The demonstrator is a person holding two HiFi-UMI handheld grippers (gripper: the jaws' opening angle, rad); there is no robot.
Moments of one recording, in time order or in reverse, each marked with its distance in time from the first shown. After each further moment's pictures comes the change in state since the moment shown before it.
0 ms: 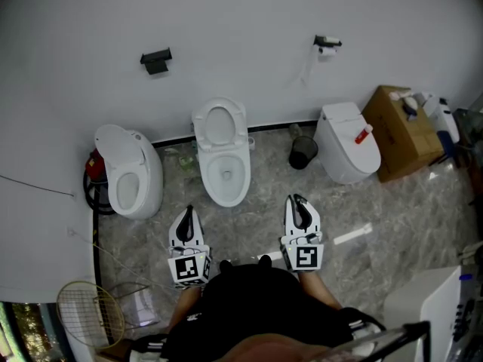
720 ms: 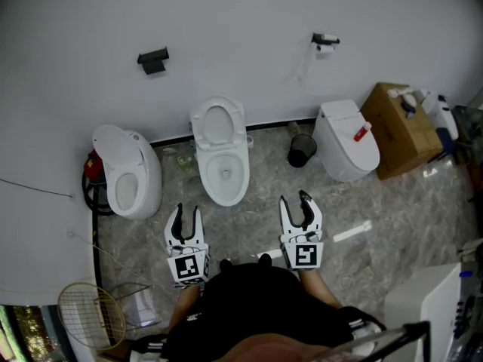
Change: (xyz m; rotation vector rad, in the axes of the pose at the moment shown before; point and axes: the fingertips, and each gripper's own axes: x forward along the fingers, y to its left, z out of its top) left arm 0.004 0.007 -0.001 0.066 0.011 0.019; right arm 0.003 0.001 0.000 -0.037 0.005 0.003
